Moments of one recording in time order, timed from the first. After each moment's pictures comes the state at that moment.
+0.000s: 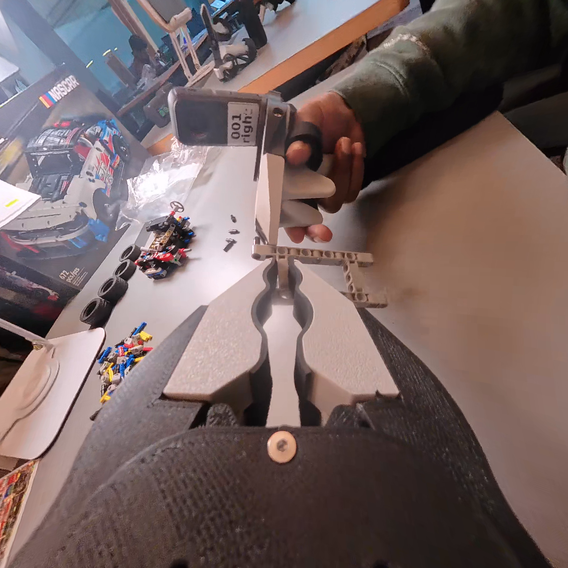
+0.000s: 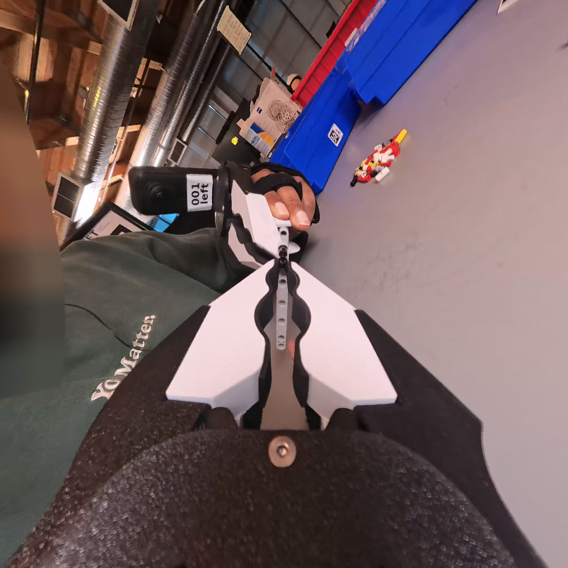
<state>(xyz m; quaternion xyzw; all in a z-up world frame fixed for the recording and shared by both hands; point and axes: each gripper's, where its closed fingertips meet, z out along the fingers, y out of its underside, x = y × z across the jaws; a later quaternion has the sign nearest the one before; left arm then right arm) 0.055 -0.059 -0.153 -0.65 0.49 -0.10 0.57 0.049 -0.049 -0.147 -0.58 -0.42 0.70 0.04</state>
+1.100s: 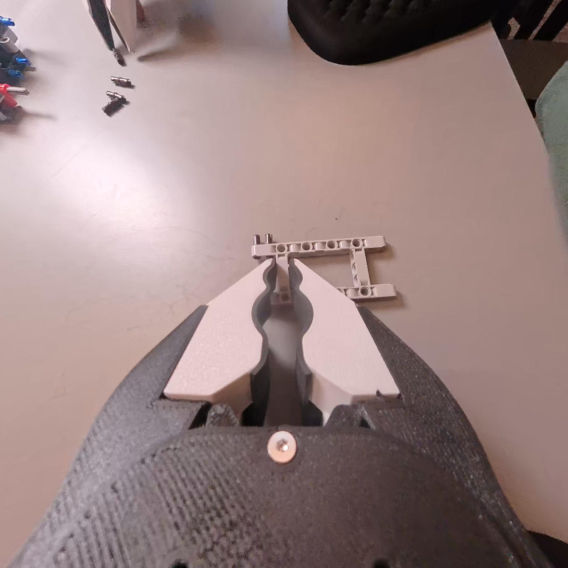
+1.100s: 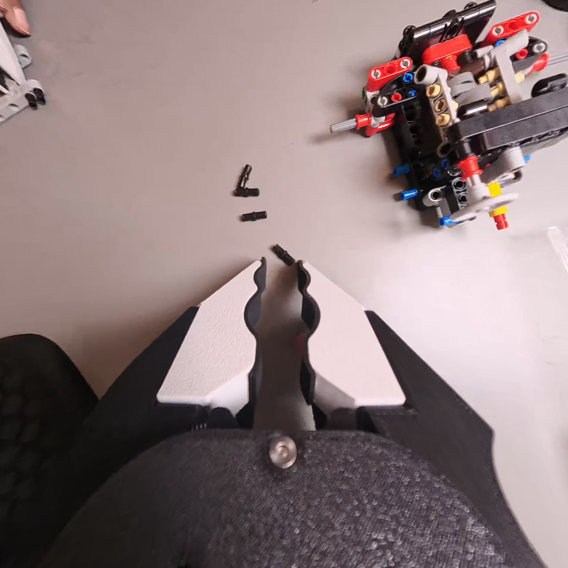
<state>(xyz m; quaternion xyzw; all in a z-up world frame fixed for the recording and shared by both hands) 0.040 -0.068 -0.233 -0.77 0.48 -0.21 0.37 0.146 0.157 -0.235 -0.64 -0.69 0.28 0.17</state>
